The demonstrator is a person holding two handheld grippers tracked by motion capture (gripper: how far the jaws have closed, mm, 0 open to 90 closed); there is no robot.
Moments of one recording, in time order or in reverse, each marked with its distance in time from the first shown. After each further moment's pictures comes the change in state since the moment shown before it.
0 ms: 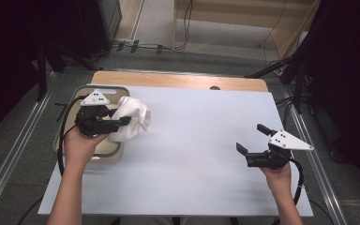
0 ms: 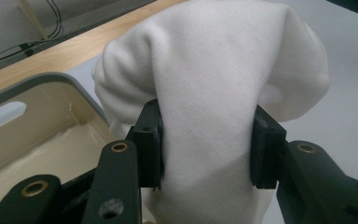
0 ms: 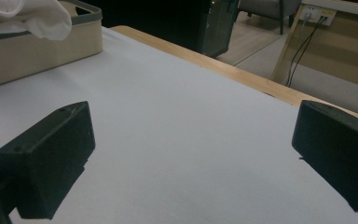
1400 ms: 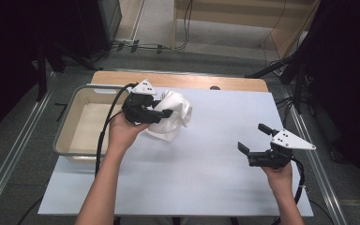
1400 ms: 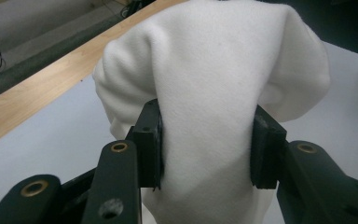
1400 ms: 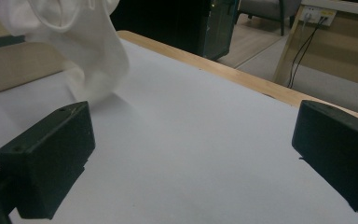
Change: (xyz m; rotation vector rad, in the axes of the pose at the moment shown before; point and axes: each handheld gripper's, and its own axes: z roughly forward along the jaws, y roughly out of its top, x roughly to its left) left arm -0.048 0.064 0.076 -0.008 -0.153 0.106; right arm -0.005 0.000 -0.002 -0.014 0.008 0.020
